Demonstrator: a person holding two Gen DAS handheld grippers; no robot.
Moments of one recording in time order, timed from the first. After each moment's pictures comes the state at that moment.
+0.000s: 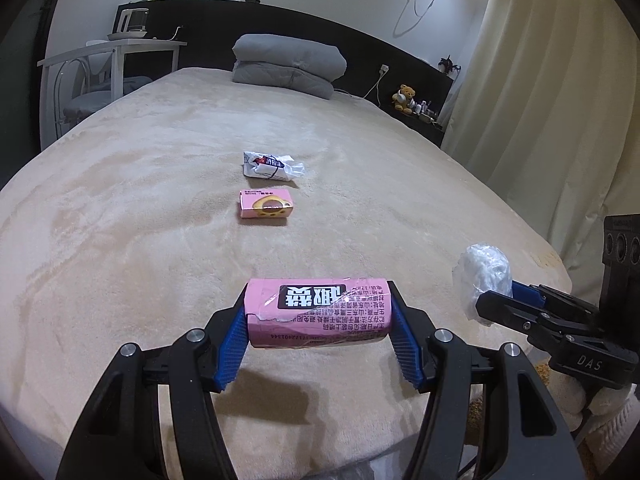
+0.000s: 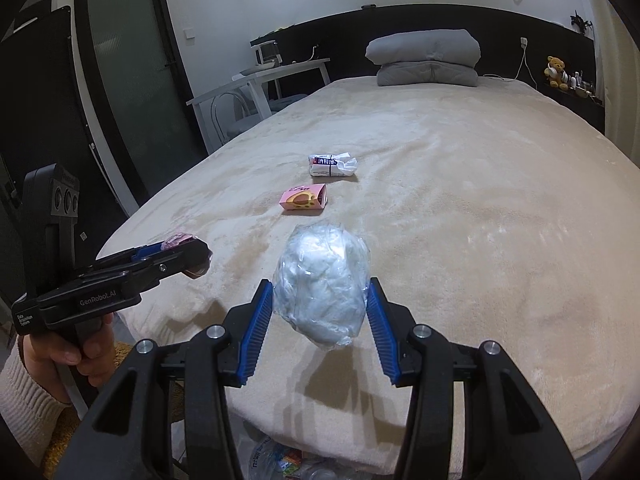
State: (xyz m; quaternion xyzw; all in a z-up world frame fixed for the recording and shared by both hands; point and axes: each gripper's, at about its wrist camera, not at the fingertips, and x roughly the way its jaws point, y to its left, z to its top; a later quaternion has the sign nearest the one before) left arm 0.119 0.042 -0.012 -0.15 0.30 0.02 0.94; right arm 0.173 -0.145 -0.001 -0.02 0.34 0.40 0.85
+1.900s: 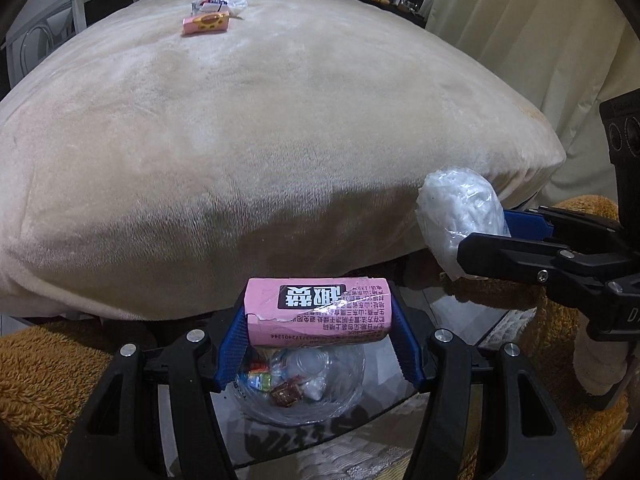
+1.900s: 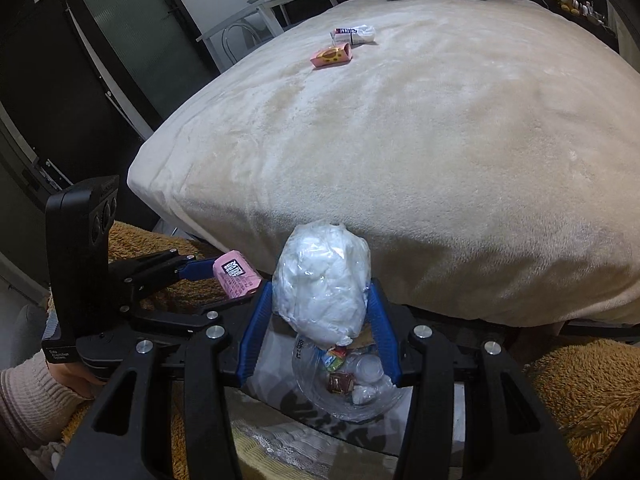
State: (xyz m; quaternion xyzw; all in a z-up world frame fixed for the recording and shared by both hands) left arm 0.037 -0.058 -0.118 -0.11 0.48 -0.03 0.87; right arm 0.075 -0.183 -0.082 -0.03 0.48 0.41 0.77
